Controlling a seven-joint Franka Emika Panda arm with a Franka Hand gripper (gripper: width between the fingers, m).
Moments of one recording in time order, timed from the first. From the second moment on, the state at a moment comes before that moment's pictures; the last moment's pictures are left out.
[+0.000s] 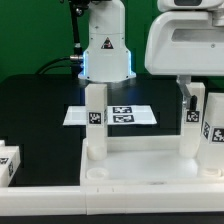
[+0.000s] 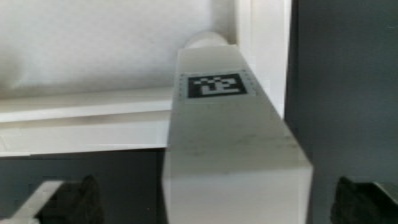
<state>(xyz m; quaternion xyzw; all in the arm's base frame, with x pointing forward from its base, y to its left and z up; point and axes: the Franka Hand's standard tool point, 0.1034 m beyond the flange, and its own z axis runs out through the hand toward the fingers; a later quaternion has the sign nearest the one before) 0.642 0.115 0.125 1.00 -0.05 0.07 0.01</state>
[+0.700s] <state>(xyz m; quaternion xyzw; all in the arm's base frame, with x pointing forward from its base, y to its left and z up) 0.642 0.115 0.124 0.97 -0.22 0.07 0.00</state>
